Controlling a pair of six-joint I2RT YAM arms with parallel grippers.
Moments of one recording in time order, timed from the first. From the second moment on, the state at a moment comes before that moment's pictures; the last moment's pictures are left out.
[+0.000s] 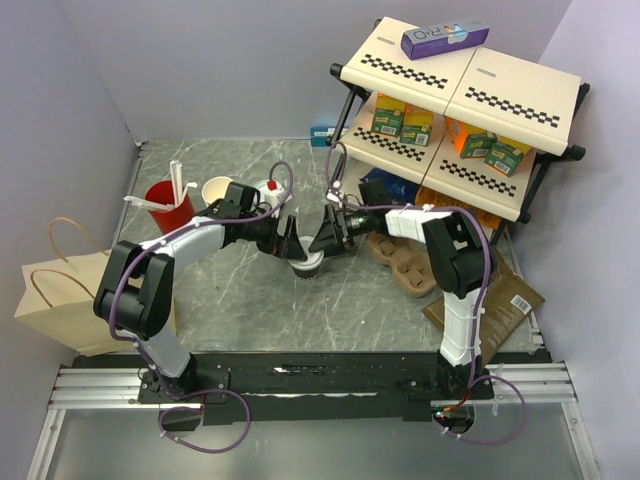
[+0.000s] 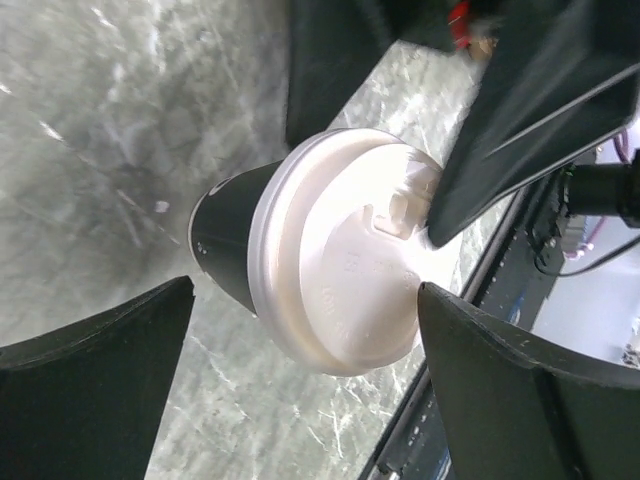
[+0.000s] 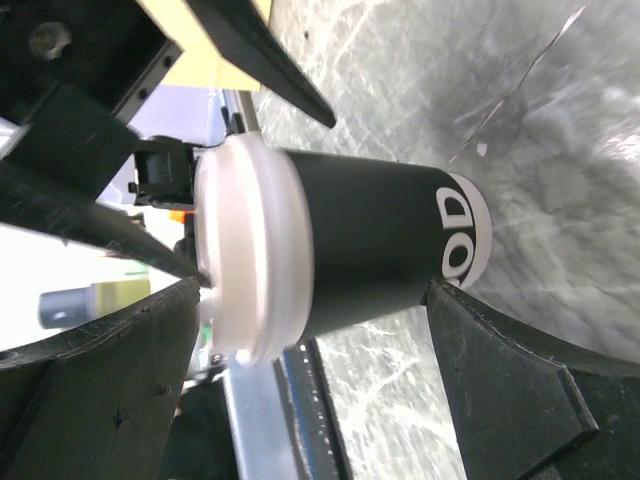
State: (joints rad) left arm -0.37 1.67 1.05 -0.25 0.77 -0.12; right arm 0.38 2.02 1.23 -0.08 -1.14 0.43
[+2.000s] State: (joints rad) left arm -0.34 1.78 1.02 -0.21 1.14 -0.10; right arm 0.44 2.05 1.43 -0.22 -1.25 0.25
